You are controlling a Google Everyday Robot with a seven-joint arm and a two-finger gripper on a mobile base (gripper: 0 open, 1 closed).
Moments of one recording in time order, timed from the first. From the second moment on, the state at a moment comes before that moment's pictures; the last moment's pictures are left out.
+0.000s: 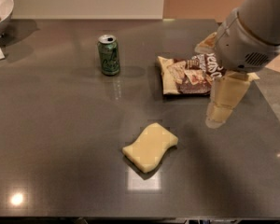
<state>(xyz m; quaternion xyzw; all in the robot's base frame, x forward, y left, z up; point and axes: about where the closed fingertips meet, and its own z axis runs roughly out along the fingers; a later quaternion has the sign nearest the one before) 0.454 -0.137 0.957 -0.69 0.70 0.01 0.18</state>
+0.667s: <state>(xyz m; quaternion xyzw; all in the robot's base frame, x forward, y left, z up) 0.448 -0.081 0.915 -0.76 0.63 0.05 0.17</state>
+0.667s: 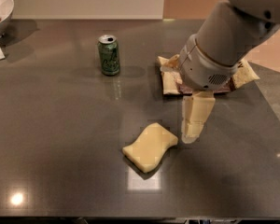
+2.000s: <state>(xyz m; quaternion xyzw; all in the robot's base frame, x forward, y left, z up) 0.415 -0.051 0.837 -0.82 0.55 0.11 0.10</state>
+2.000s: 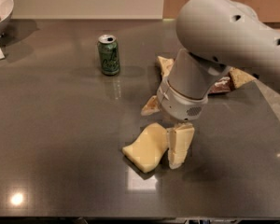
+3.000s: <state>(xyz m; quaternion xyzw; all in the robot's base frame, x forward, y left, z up) 0.428 -0.067 0.839 -0.81 0.57 0.11 0.10</state>
